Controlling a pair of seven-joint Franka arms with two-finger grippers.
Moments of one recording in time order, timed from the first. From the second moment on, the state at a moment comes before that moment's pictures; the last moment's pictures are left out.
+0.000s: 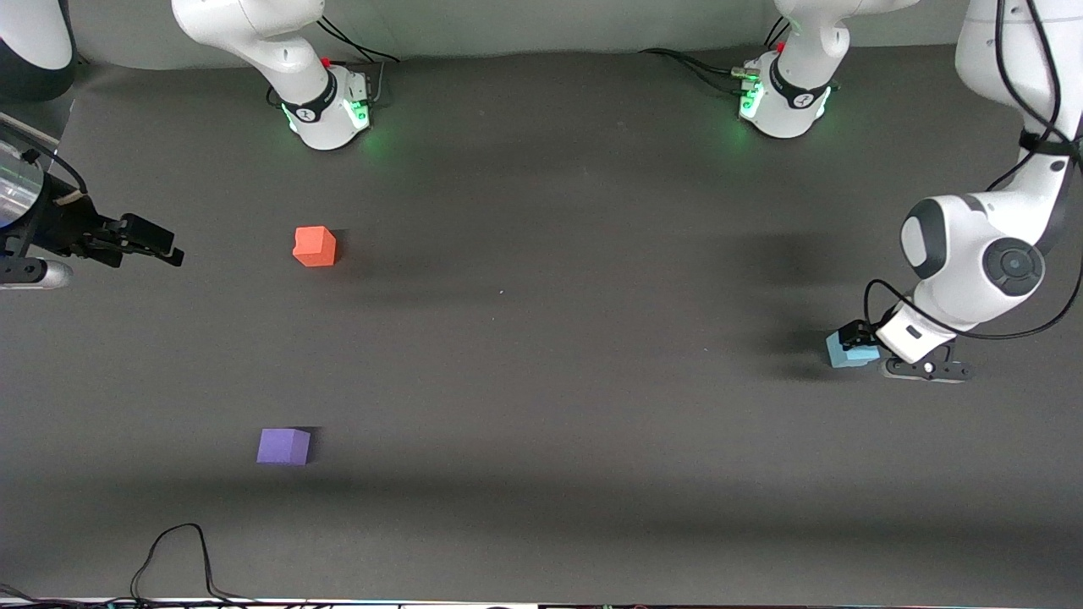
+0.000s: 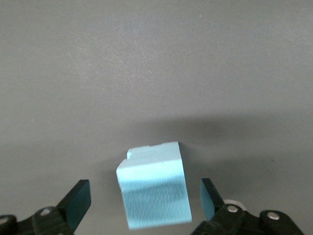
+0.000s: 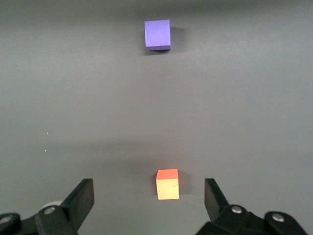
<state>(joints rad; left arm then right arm) 0.07 0.38 0.01 -2.13 0.03 2.54 0.15 0.16 -0.05 -0.20 -1.76 0.07 1.68 0.02</state>
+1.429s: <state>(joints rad) -0.13 0.33 -0.02 -1.76 0.02 1.97 -0.10 0.06 -0.06 -0.10 -1.76 0.07 1.70 0.02</state>
